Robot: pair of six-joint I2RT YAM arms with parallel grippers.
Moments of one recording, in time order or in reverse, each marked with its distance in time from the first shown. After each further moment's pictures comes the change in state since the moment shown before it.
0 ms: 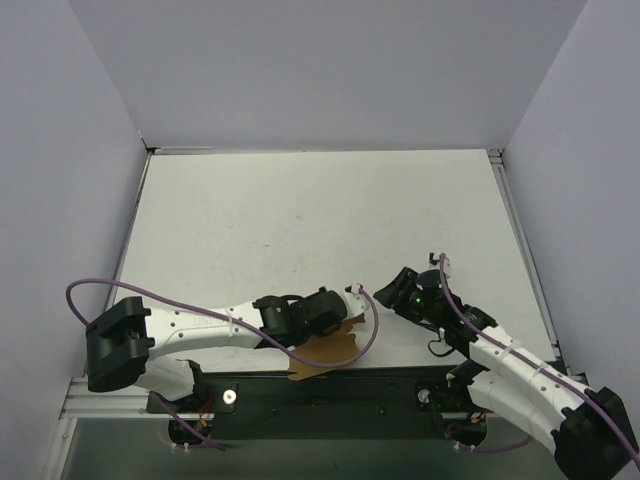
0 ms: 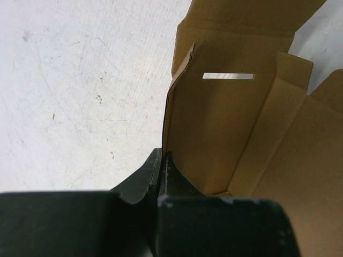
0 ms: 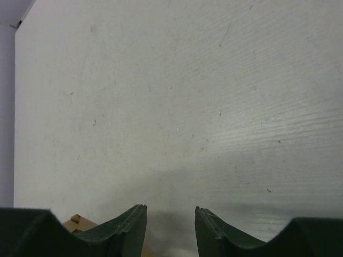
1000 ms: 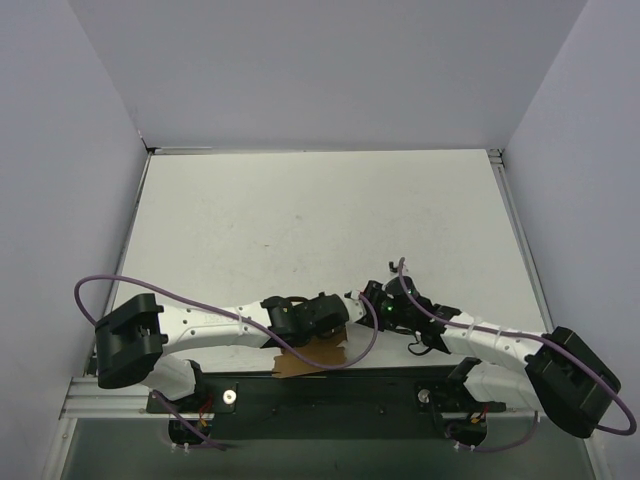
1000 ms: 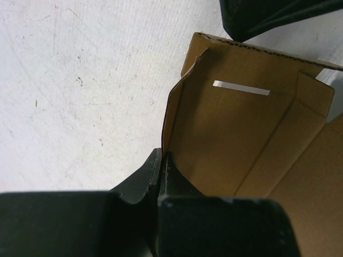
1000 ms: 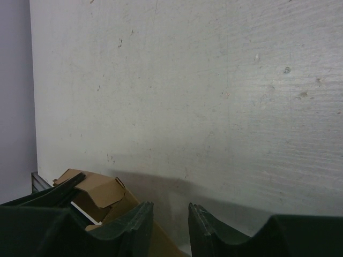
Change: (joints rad) left arm 0.001 0.051 0.000 -0.061 0.028 -0.005; right arm 0.190 0.327 -0.034 0.356 -0.171 0.045
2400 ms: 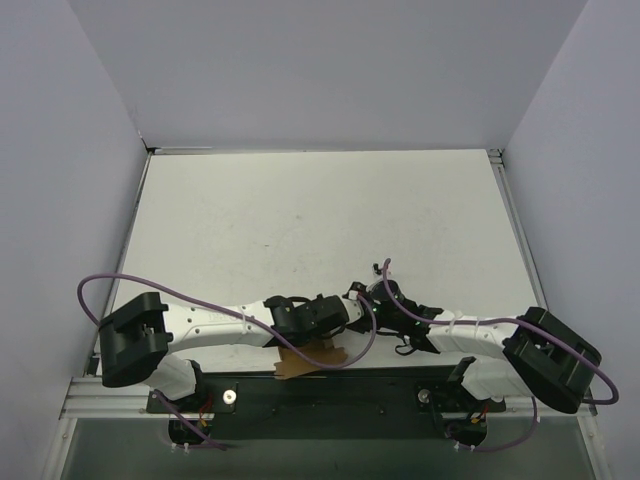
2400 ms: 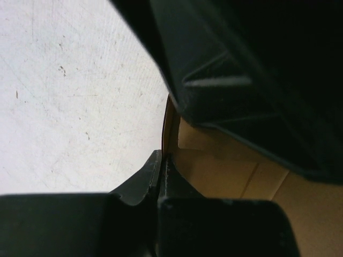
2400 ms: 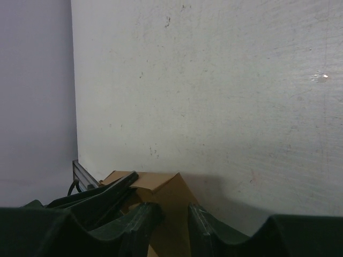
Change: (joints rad) left arm 0.006 0.026 0.002 -0.055 0.021 -0.049; right arm 0.116 0.163 0.019 0.241 -0.004 0.153
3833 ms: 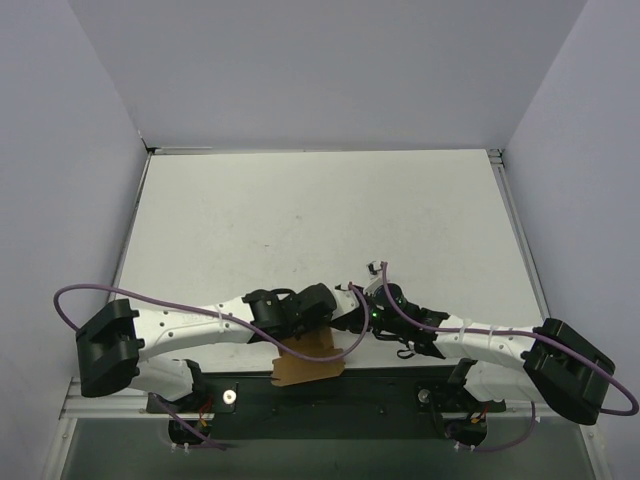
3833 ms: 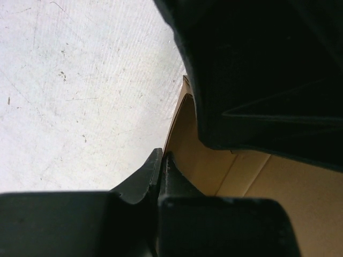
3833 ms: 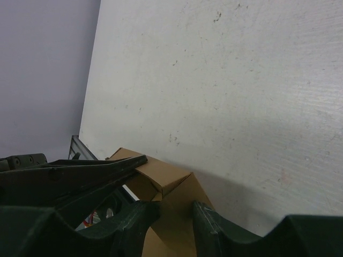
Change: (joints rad) left arm 0.054 -0.124 -0.013 0.016 0.121 0.010; right arm 0.056 -0.111 0.001 -0.026 0.018 -0.147
